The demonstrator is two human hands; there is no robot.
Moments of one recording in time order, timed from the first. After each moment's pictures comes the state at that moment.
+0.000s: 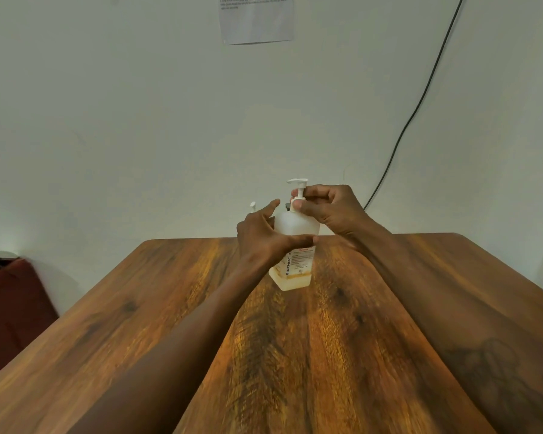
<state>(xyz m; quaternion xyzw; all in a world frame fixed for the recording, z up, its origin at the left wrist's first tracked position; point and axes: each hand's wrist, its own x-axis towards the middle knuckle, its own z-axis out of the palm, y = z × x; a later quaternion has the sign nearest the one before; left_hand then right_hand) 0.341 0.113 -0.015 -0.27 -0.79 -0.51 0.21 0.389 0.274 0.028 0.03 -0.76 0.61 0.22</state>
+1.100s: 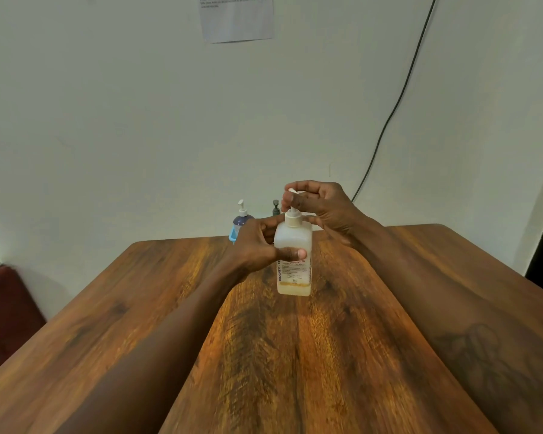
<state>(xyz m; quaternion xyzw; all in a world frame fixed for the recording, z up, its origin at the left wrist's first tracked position) 0.330 0.106 -0.029 -0.41 -0.76 -0.51 -0.04 0.413 0.280 0.031 0.07 -0.75 0.63 0.18</state>
